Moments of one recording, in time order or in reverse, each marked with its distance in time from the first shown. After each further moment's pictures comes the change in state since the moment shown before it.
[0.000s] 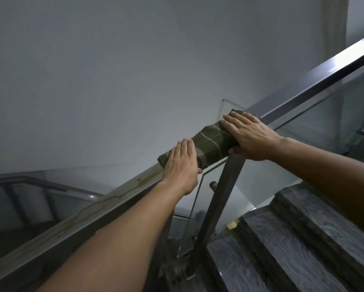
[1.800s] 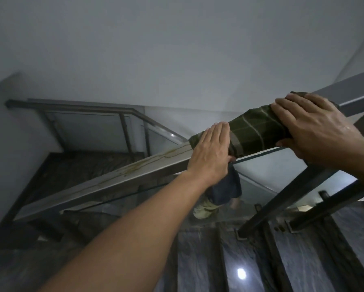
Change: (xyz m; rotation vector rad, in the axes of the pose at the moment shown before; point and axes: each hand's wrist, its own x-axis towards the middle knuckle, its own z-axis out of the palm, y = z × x) left_hand -0.263 -0.327 0.020 0.057 0.105 -0.082; right_hand 0.037 -0.401 0.054 0.032 0.151 -0.265
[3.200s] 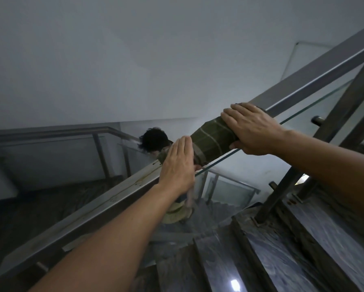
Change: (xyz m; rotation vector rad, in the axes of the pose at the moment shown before) left_hand -0.128 -0.213 0.008 -0.020 -0.031 0.046; right_hand 0.081 -0.234 0.031 -0.082 -0.090 0.101
